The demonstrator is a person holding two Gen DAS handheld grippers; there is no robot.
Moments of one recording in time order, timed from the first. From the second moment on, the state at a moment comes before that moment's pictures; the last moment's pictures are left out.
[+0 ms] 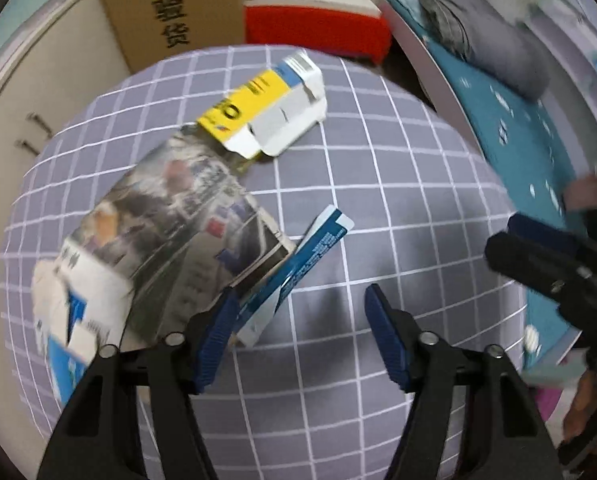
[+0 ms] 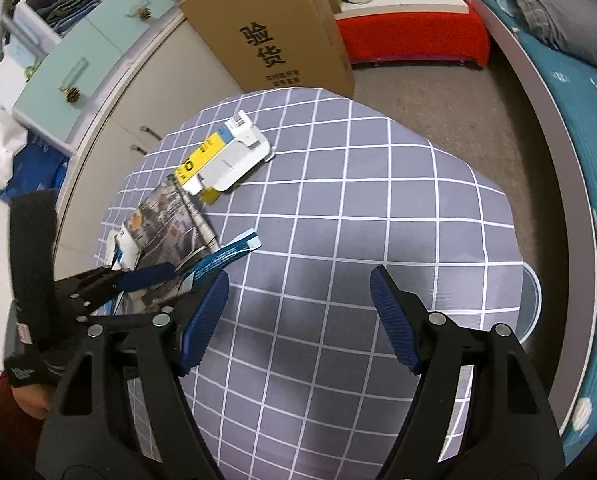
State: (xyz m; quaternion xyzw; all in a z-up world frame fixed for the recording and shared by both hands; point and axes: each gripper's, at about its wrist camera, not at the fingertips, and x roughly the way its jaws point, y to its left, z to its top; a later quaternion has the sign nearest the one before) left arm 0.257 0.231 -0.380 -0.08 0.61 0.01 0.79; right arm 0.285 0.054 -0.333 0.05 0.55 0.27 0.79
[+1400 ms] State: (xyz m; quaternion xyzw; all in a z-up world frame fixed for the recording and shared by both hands) left arm 0.272 0.361 -0.324 -0.20 0.52 0.13 0.82; right arm 0.372 0.189 -0.380 0.15 0.59 0.21 0.77
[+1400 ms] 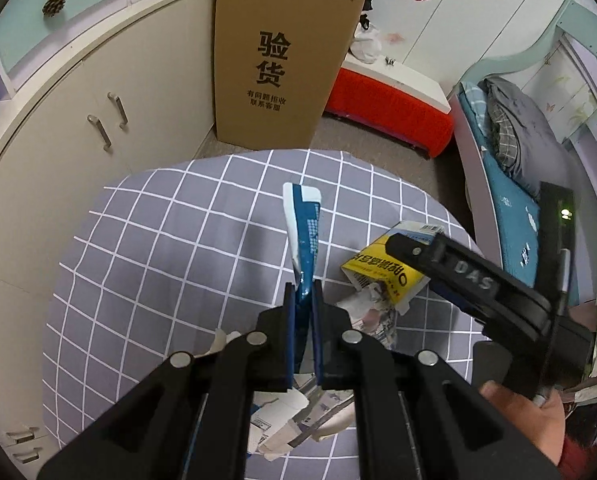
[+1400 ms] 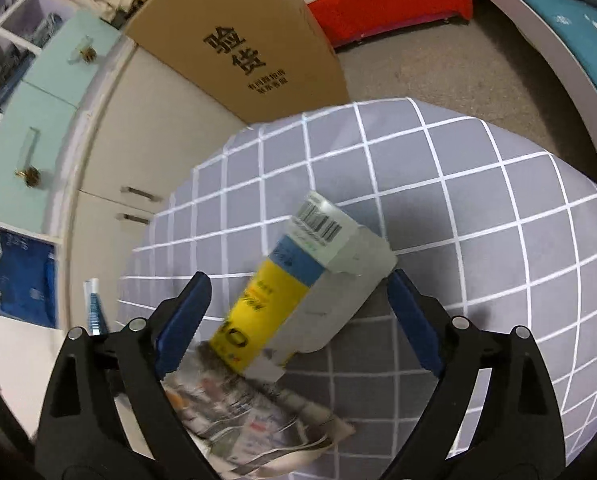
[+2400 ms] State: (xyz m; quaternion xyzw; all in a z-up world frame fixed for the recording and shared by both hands) left arm 0.279 0.134 -0.262 -0.18 0.51 0.03 0.84; right arm 0.320 -0.051 -0.283 0.18 0.55 0.27 0.77
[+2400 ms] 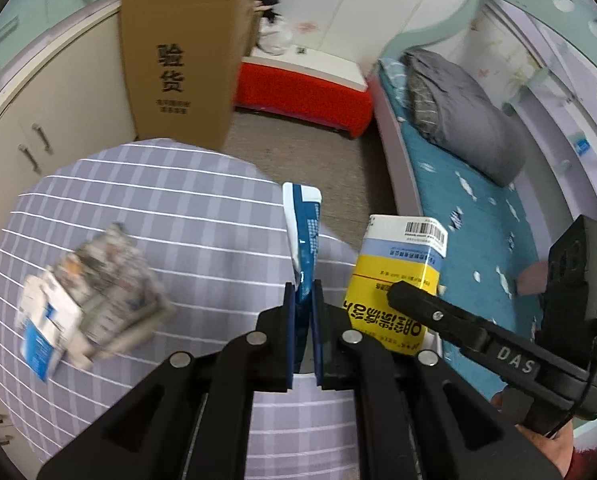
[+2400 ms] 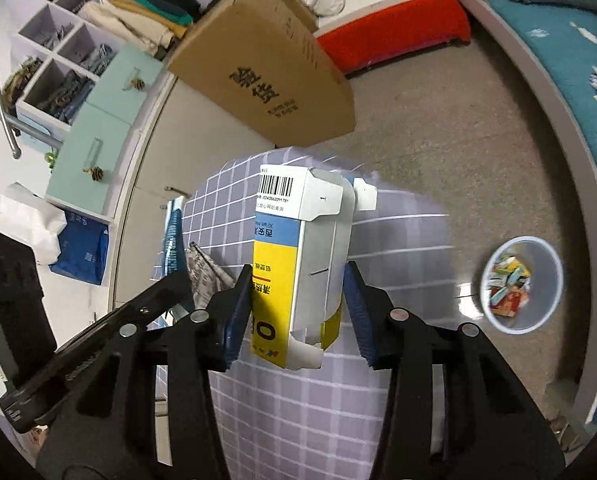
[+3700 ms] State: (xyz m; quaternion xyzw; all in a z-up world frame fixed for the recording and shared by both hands) left arm 0.305 -0.132 -0.248 -0.06 0.53 -0.10 0.84; right arm 0.297 -0.321 -0.269 0.23 0.49 0.17 0.82
